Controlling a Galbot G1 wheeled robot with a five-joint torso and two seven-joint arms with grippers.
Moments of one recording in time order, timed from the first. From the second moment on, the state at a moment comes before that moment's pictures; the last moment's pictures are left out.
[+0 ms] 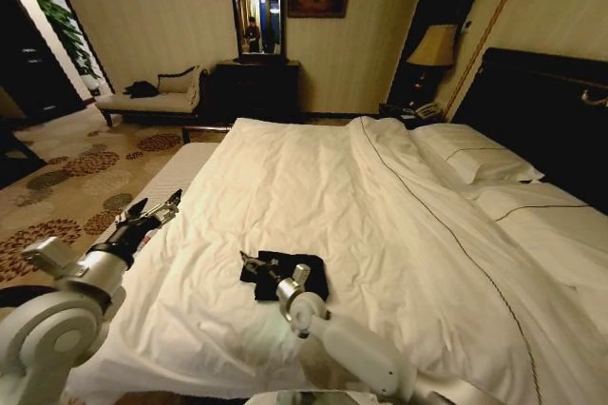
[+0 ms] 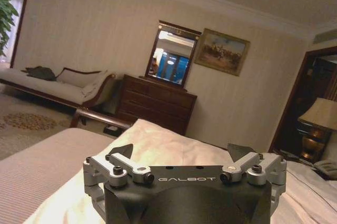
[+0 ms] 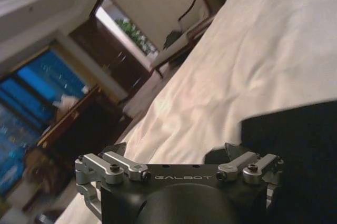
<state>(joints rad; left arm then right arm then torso) 1.50 -1.02 -1.04 -2.46 -1.14 0.49 -0.31 -0.78 1.28 -0.54 1.55 1.16 0.10 0.21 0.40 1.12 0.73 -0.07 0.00</state>
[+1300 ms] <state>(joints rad) 1.71 -1.05 -0.54 -2.50 -0.58 0.24 -0.23 -1.98 1.28 0.90 2.51 0.42 0.08 0.32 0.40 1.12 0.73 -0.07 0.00</state>
